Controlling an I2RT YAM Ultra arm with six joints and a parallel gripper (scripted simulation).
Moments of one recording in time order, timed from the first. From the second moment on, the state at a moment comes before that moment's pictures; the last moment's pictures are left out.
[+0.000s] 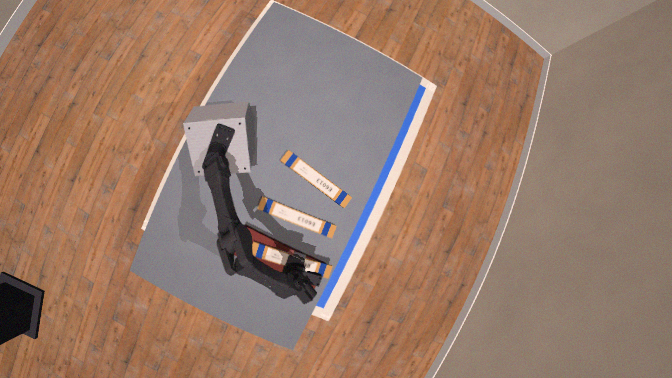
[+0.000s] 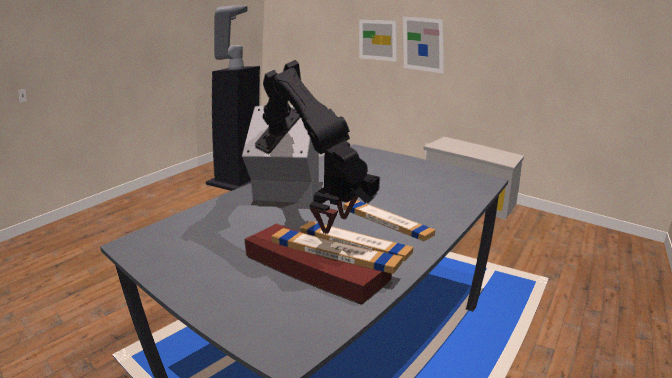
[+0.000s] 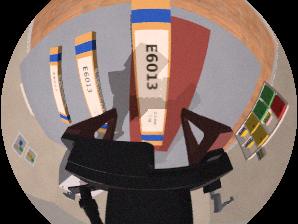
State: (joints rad) arm -0.46 2.02 1.96 -0.99 0.38 -0.62
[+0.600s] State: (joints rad) arm -0.46 2.02 1.96 -0.99 0.38 -0.62
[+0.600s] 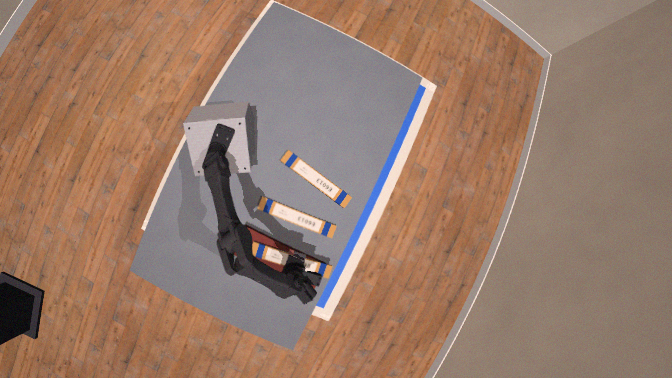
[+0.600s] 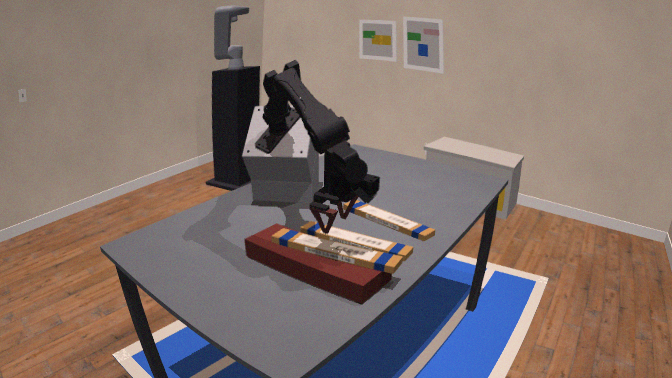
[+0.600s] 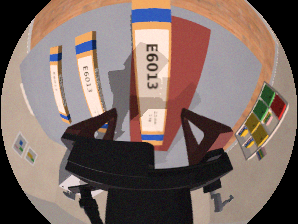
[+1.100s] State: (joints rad) arm -0.45 2.00 1.92 -0.98 0.39 -0.61
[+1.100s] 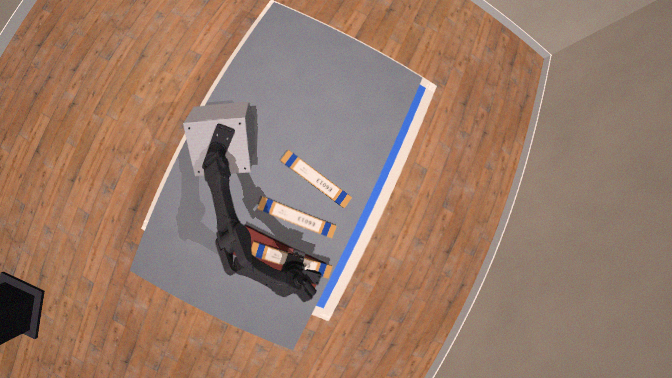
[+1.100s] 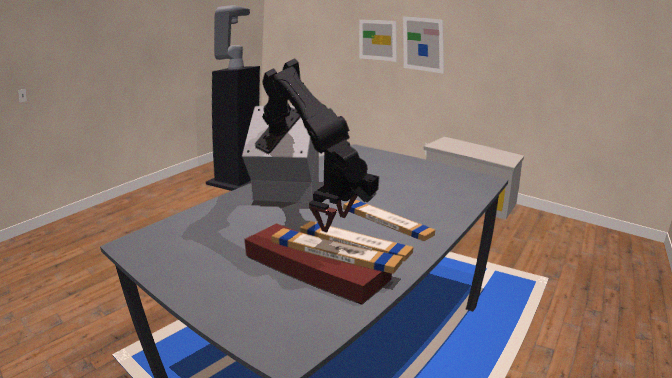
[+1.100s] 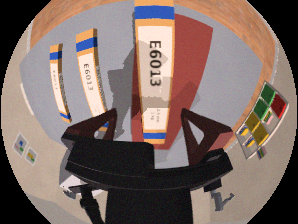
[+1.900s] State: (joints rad) arm -0.14 1.70 1.49 -1.01 0.50 -0.34
